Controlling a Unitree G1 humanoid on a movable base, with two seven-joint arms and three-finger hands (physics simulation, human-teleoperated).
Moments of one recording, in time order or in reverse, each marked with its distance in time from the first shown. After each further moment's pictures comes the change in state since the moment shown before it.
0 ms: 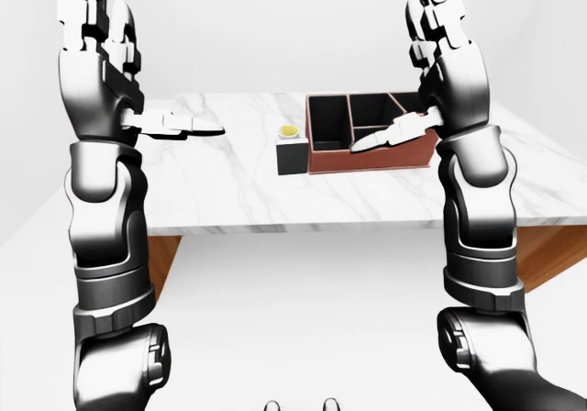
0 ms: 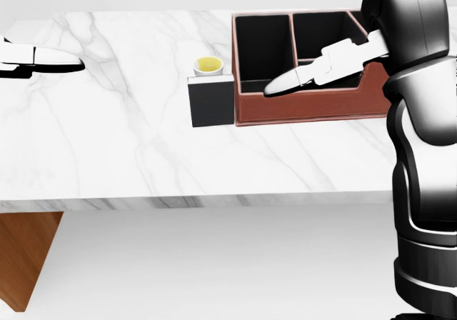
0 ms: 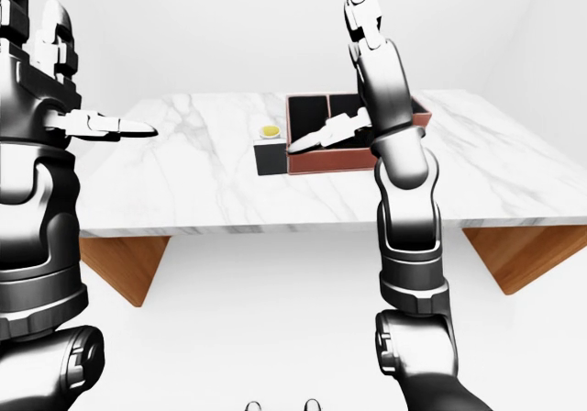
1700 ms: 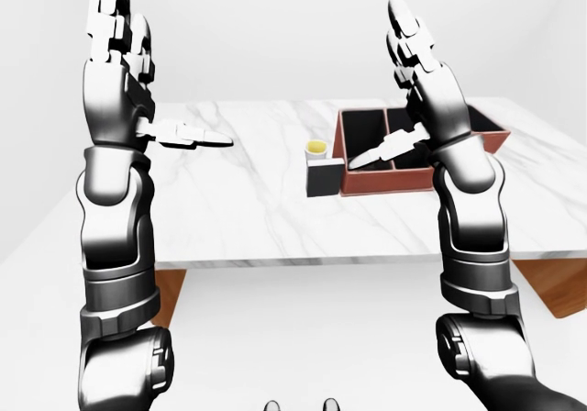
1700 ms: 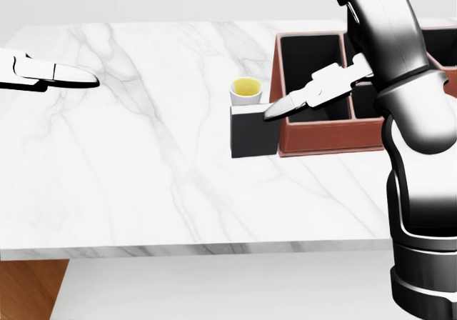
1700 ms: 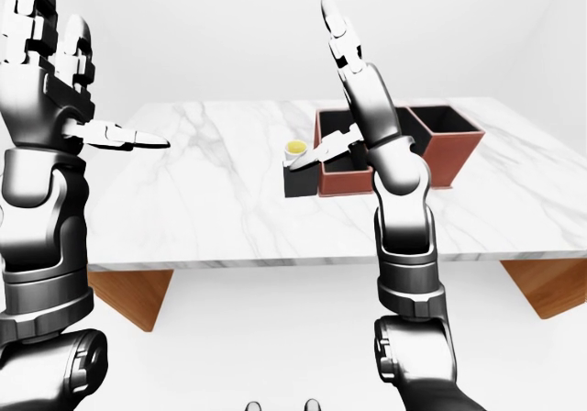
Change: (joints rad) left arm 0.019 -0.020 -0.015 0.001 0.086 0.000 -0.045; right arm 0.036 0.013 0.006 0.028 -0.067 0.000 0.089
